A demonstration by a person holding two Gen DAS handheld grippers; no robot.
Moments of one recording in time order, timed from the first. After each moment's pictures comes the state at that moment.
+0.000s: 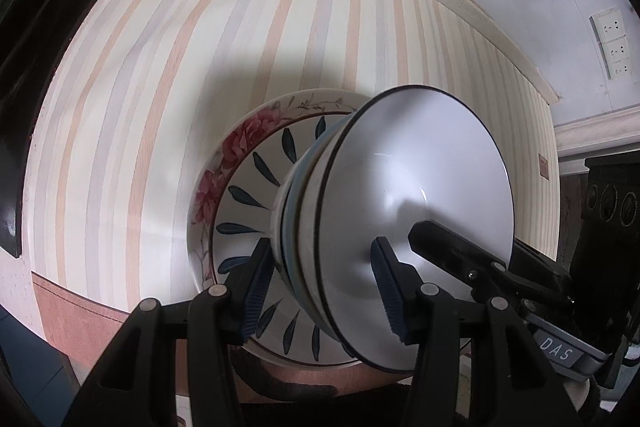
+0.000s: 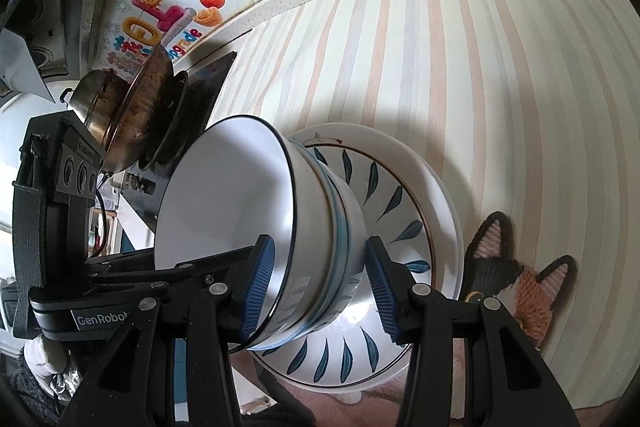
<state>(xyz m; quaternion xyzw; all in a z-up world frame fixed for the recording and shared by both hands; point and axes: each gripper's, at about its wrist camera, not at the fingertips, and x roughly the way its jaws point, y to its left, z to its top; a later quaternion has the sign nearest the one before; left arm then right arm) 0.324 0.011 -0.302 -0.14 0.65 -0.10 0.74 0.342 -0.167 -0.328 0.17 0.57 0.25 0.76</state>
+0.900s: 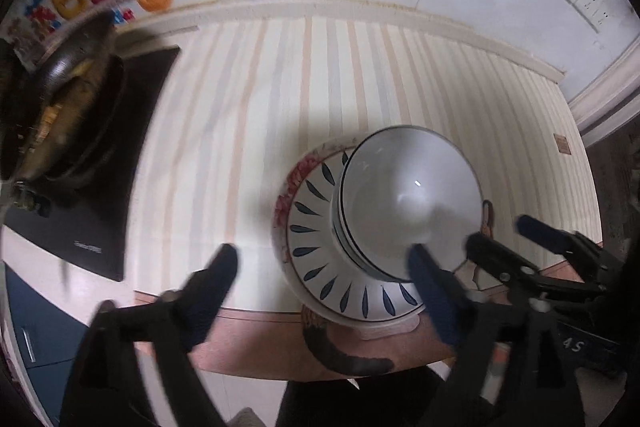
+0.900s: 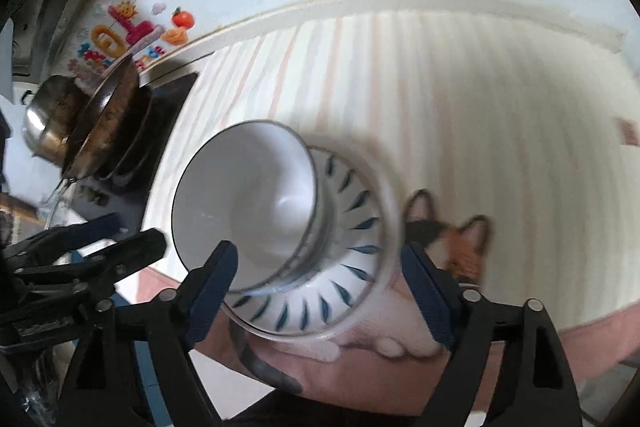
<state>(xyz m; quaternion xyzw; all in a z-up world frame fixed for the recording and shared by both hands) 0.270 0.007 -0.212 0.00 0.57 -0.05 0.82 0.276 -0.175 -0.255 0.09 0.54 0.12 0.83</state>
